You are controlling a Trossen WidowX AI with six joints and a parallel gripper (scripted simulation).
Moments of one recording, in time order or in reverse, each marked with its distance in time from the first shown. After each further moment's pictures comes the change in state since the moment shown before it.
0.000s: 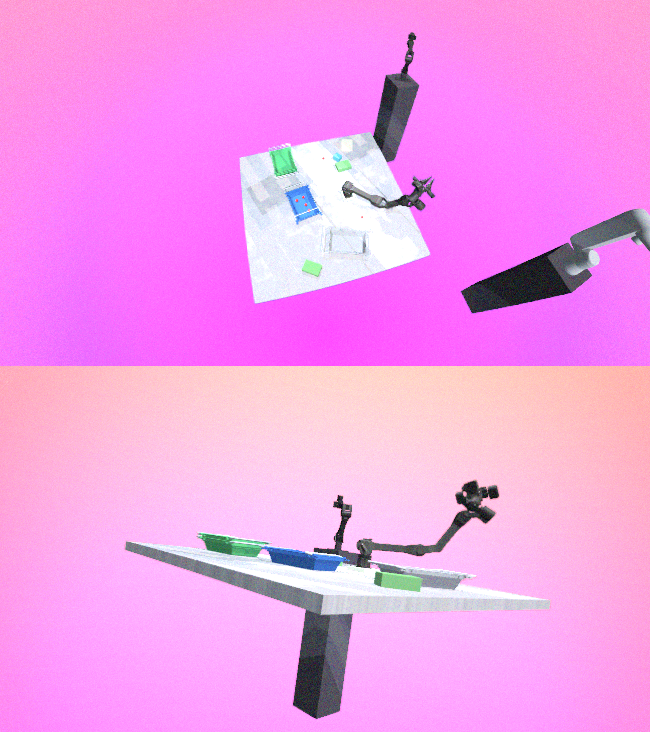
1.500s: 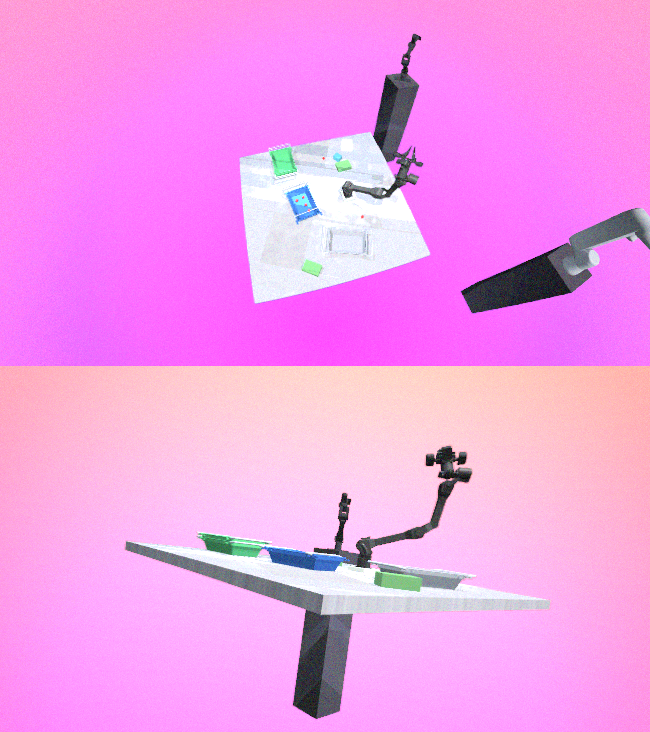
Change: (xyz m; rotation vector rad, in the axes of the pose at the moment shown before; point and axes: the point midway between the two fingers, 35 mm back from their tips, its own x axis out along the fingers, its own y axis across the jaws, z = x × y) arm 0.043 0.115 0.204 0.378 -0.307 0.289
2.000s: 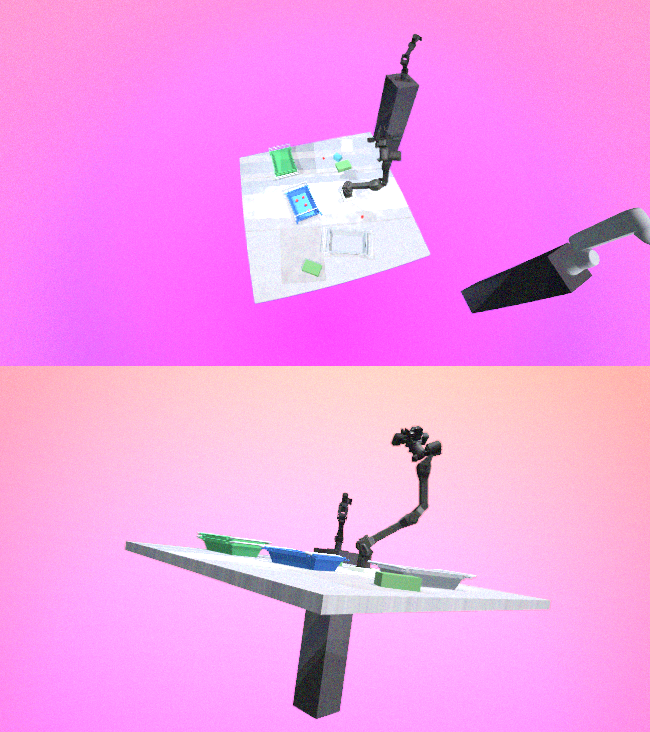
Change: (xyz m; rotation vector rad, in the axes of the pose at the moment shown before) arm 0.055 0.177 0.088 0.340 -0.102 0.395
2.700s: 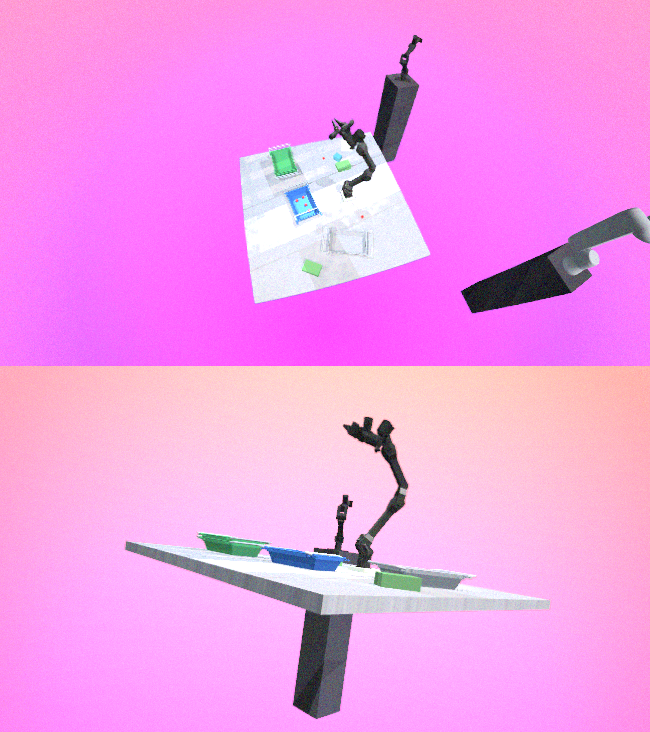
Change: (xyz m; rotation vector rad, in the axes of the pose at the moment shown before) arm 0.063 0.265 -0.014 0.587 0.284 0.564
